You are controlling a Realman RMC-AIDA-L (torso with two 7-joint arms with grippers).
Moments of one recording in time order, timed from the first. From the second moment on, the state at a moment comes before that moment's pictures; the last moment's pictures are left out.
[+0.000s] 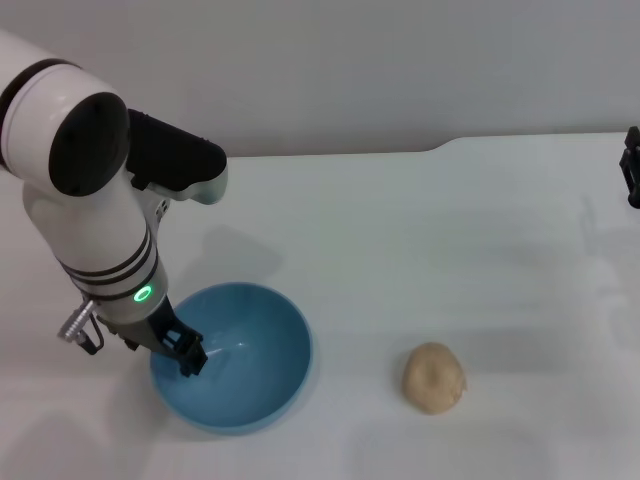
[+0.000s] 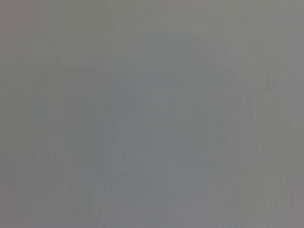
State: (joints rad) left arm -0.72 -2.07 1.78 1.13 -0.35 -1.46 -0.07; right arm 0.53 2.08 -0.57 0.08 -0.73 -1.21 0.04
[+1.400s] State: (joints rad) left arm -0.73 -2.06 1.76 1.11 -0.36 -1.44 -0.06; right arm 0.57 2.07 -0.75 -0.69 -1.90 -1.17 1.88
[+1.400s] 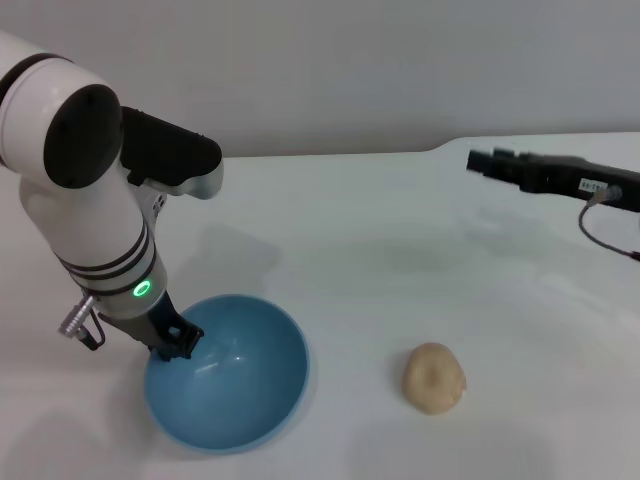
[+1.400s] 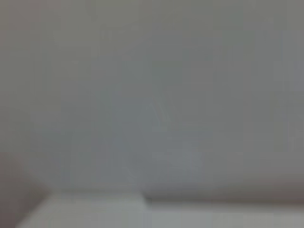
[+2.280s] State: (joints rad) left arm -0.73 -2.07 1.76 1.11 -0.36 -1.44 -0.04; right arm 0.73 2.06 -1.18 -0.88 -2.45 -1.53 2.54
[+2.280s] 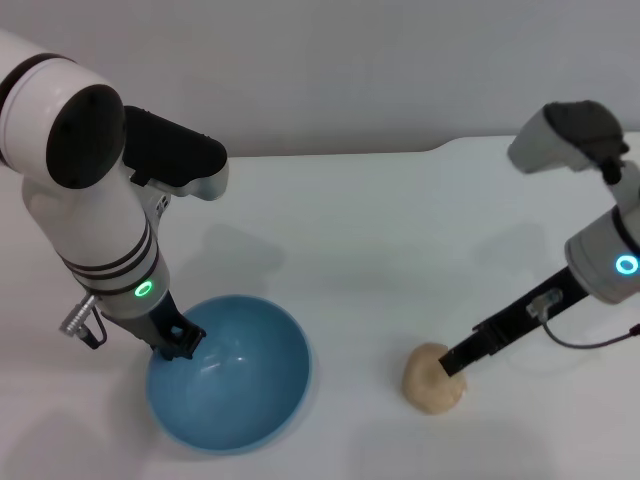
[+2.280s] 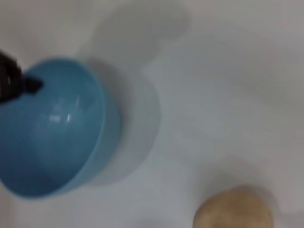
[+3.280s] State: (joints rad) left arm -0.73 -2.07 1.77 1.12 -0.36 -1.44 -0.02; right arm 0.80 2.08 -1.40 -0.63 -2.44 -1.17 2.53
